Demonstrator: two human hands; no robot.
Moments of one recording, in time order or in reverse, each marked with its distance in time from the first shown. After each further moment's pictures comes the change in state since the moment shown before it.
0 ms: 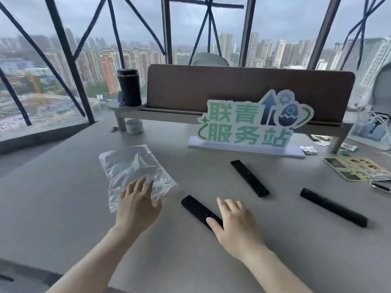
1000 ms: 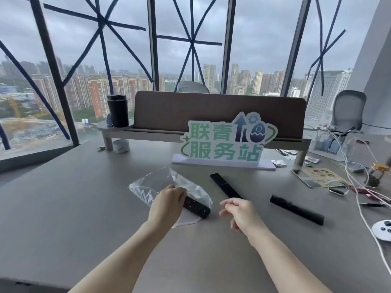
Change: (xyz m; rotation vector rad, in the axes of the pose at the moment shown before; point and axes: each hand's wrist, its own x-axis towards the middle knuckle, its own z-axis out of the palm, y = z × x) left_hand -0.008 0.114 -0.033 -0.494 0.040 0.211; right_hand -0.006 0.056 -0.046 1.034 0.062 0.451
